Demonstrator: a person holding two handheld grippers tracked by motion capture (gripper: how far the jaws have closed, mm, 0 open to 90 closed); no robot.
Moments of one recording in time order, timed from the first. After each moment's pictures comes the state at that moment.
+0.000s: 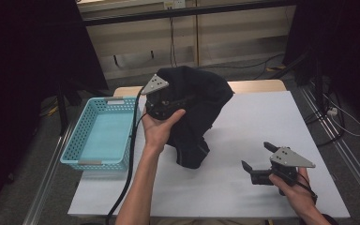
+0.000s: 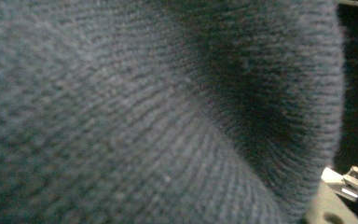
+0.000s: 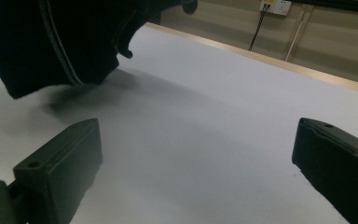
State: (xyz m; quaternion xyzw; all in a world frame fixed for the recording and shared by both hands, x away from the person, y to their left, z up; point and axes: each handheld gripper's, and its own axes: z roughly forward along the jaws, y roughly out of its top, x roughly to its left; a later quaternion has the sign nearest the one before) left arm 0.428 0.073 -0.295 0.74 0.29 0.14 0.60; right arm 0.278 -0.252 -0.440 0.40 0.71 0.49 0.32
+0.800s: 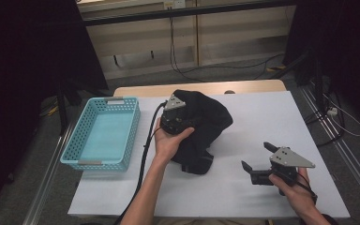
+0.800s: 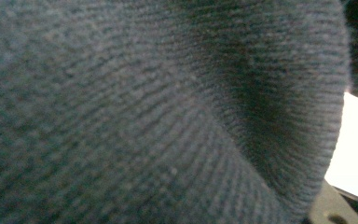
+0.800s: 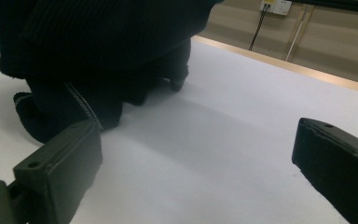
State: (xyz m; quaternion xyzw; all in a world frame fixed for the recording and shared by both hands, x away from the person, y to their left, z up) left arm 0.441 0.054 -0.369 0.80 0.30 0.12 0.51; right arm 0.277 -0.252 -0.440 0.40 0.71 0.49 0.32
